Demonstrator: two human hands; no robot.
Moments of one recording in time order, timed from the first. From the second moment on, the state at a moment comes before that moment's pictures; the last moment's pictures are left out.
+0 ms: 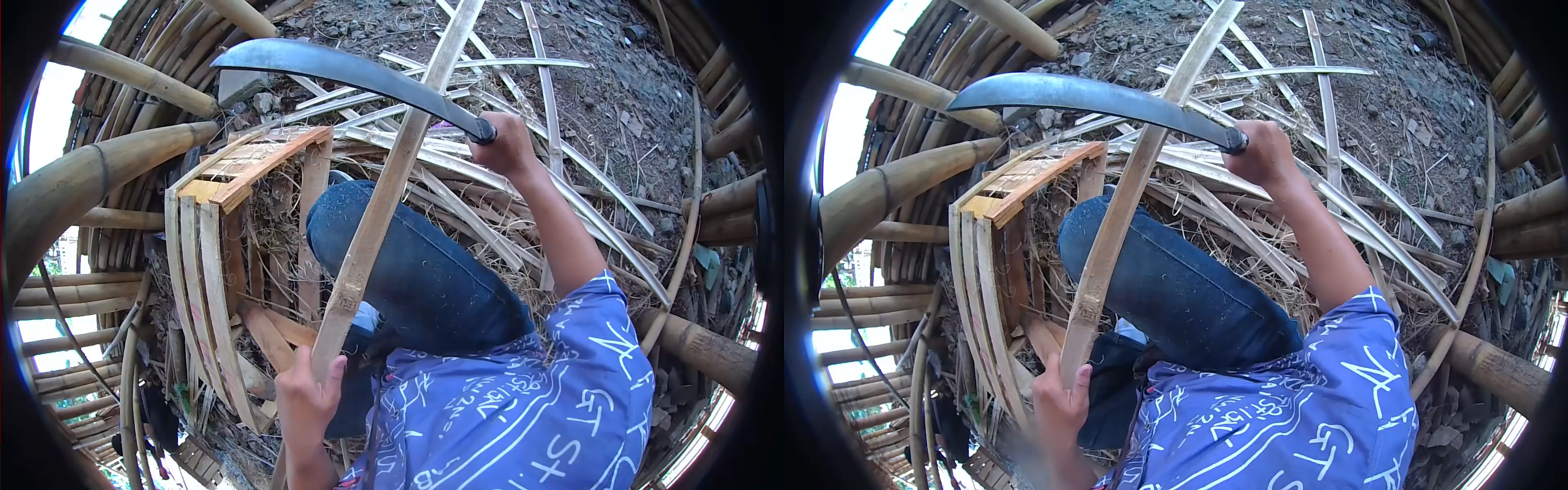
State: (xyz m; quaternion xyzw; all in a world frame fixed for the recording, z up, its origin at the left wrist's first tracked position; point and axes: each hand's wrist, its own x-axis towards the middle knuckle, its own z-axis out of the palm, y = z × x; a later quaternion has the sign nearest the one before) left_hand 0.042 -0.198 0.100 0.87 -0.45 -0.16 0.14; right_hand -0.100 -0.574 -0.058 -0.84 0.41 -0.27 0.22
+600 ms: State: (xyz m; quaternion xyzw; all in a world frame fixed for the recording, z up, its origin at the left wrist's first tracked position) left_hand 0.044 -0.187 0.133 0.89 -0.38 -0.22 0.11; right_hand -0.157 -0.637 -0.118 -0.72 0.62 -0.20 0.23
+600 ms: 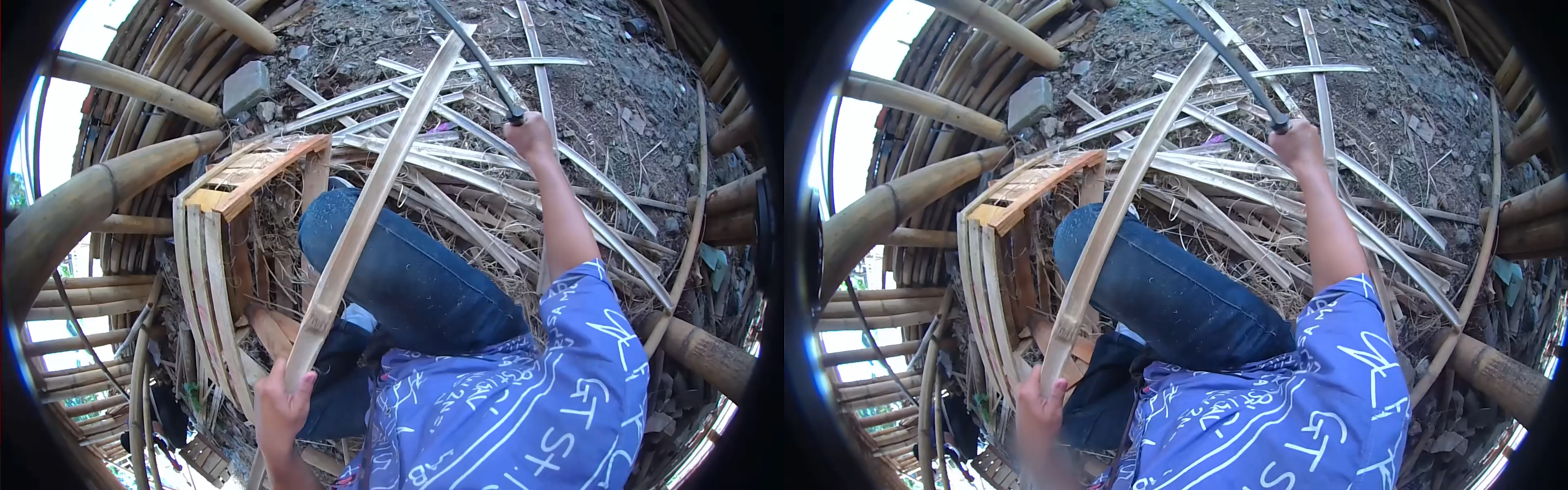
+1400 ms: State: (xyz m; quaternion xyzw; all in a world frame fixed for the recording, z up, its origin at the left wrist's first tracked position) left_hand 0.157 -0.235 0.182 0.89 -0.37 -0.26 0.08; right_hand -0.151 -0.593 -0.003 -0.62 0.44 -0.34 0.56
